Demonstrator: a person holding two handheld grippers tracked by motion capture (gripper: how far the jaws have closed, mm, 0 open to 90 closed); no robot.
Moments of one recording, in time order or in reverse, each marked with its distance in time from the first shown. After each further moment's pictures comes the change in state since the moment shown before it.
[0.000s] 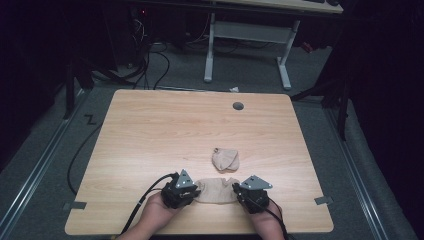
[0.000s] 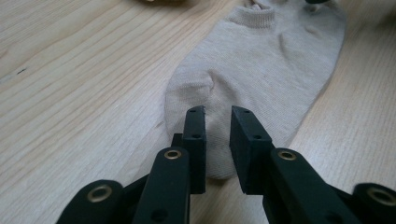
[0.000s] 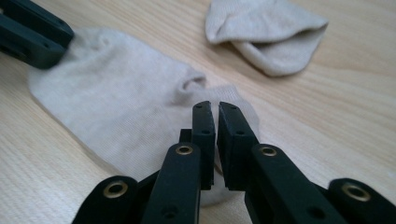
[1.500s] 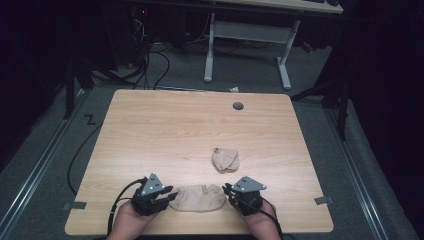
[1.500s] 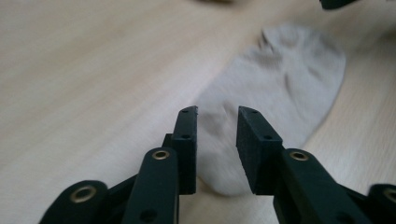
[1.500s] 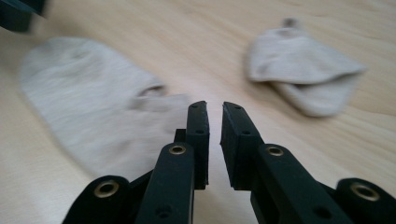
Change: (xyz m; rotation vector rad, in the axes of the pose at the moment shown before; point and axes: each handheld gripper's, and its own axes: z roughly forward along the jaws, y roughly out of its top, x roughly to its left) left arm 0.020 -0.034 -0.073 -0.116 0.077 -0.084; right arm 0.017 0.015 -0.006 -0.061 0.076 -0.059
